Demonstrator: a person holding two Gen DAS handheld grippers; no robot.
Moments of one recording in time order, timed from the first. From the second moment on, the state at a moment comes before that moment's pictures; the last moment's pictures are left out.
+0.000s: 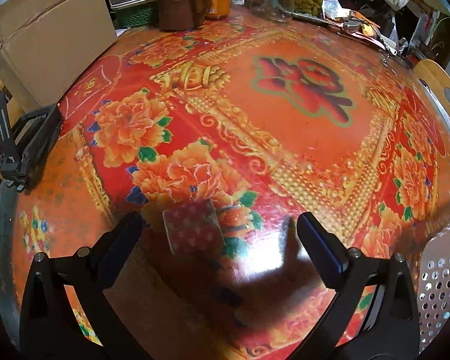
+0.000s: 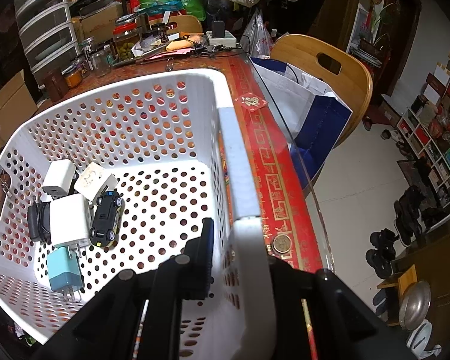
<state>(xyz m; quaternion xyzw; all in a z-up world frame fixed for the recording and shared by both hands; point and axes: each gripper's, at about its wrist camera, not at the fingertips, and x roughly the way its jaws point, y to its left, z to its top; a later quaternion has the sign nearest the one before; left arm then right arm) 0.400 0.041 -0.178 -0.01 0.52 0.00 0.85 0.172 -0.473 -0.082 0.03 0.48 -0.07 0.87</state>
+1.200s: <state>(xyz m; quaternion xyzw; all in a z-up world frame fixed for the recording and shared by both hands) 0.300 0.018 -0.051 0.02 0.39 0.07 0.92 0.171 -0.477 -0.082 0.06 0.46 -0.04 0.88</state>
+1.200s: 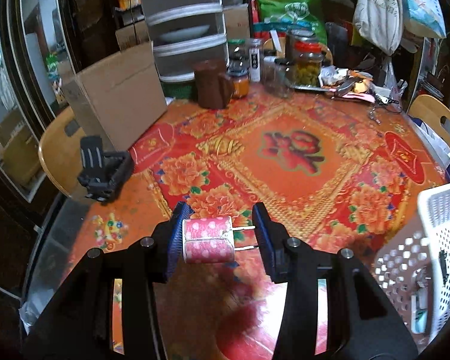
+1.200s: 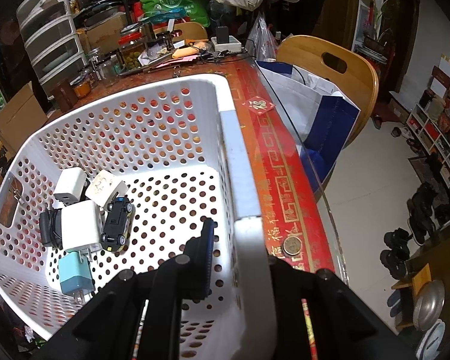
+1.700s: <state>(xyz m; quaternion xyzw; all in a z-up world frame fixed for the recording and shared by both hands) 0.242 -0.114 0.005 0.12 0.35 -0.01 0.93 0.169 -0.477 -0.081 0.07 0.45 -0.03 0.89</state>
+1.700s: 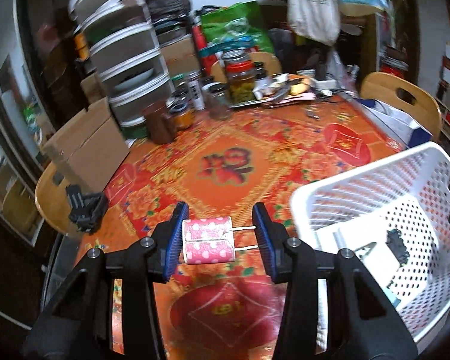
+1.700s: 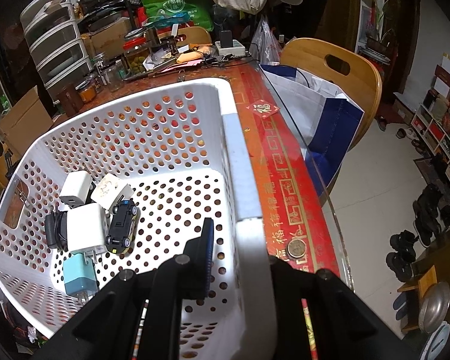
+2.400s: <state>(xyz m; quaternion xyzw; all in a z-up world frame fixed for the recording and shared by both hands) 0.219 -0.233 -0.022 0.20 0.40 -0.11 0.89 0.170 -0.477 -0.082 0.07 0.45 -0.02 0.89</state>
